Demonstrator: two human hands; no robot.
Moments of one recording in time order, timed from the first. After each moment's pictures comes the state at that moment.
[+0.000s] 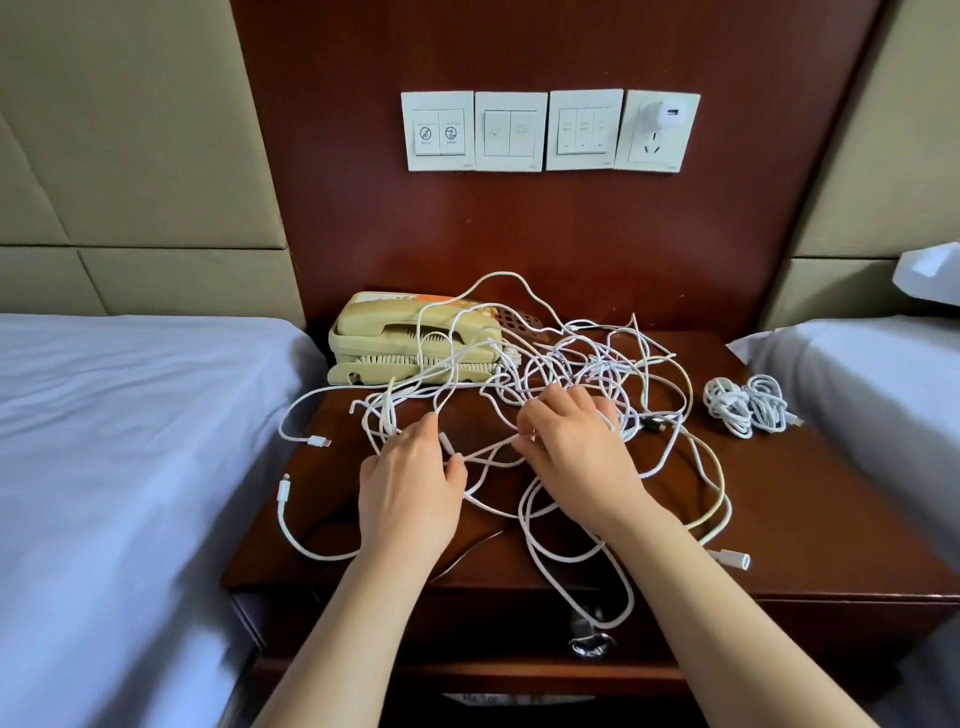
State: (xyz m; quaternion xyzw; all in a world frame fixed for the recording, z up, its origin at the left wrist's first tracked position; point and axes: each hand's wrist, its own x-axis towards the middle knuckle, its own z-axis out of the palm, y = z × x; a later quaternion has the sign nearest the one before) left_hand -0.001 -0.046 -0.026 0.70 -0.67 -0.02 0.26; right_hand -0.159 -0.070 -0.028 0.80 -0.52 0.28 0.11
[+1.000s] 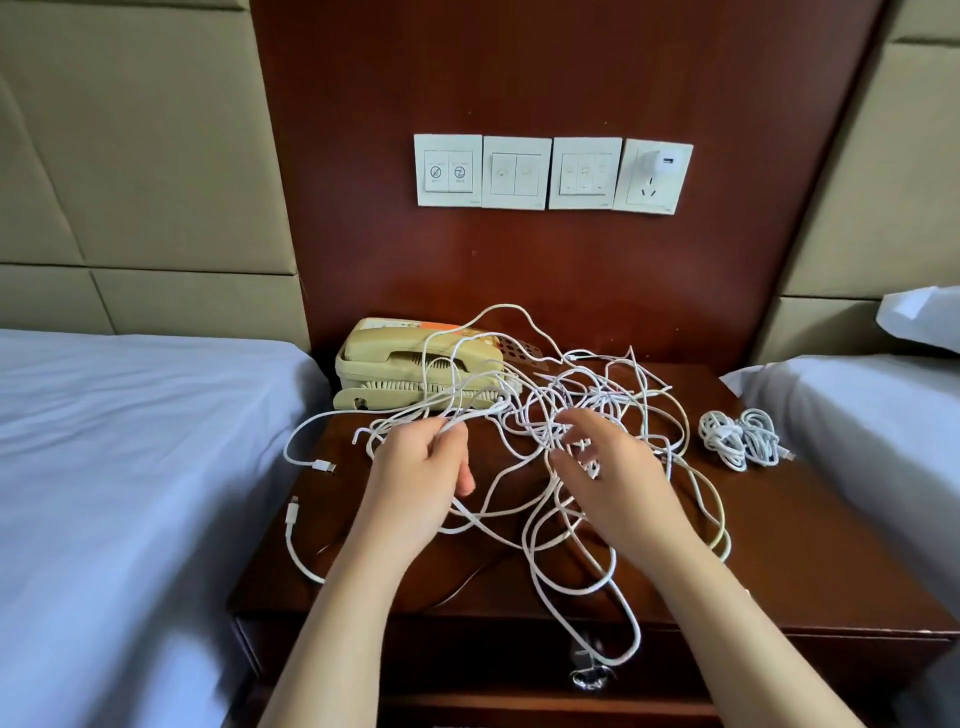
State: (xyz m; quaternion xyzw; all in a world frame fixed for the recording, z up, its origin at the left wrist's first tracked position) left_hand 0.007 -0.035 0.014 0.56 -0.61 -0.28 0.48; right_hand -0.175 -0.047 -0.003 0.73 -0.57 0.36 -0.07
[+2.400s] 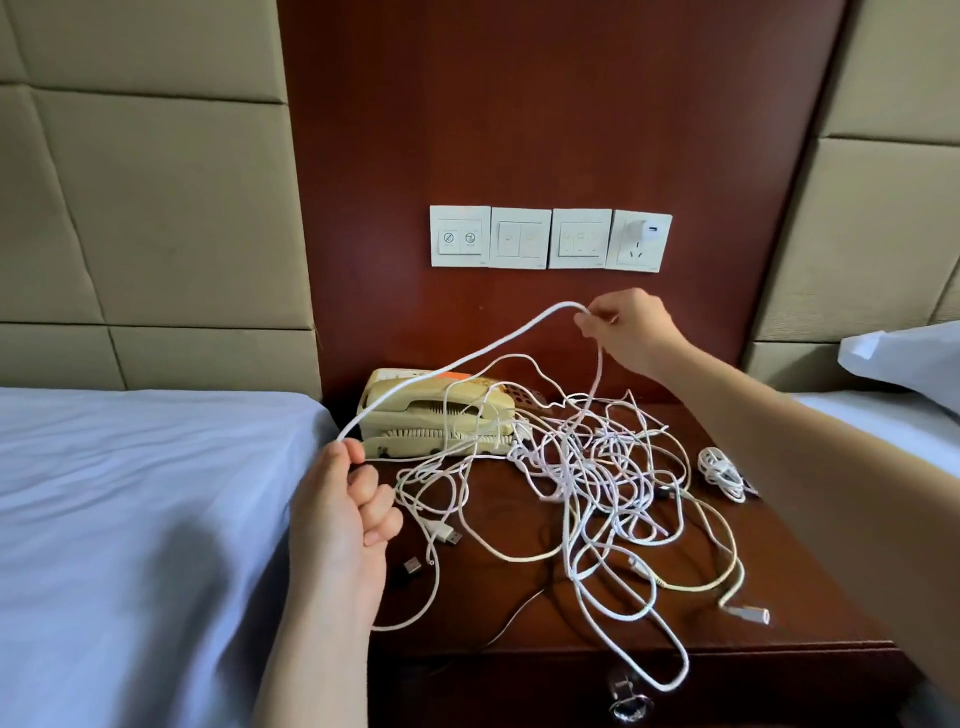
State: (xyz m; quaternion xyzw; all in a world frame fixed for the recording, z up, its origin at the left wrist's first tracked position) left_hand 0.071 -0.021 0.035 0.31 -0.27 -0.55 0.73; right_hand -0.183 -0.142 0.130 0.69 -0.62 0.36 0.01
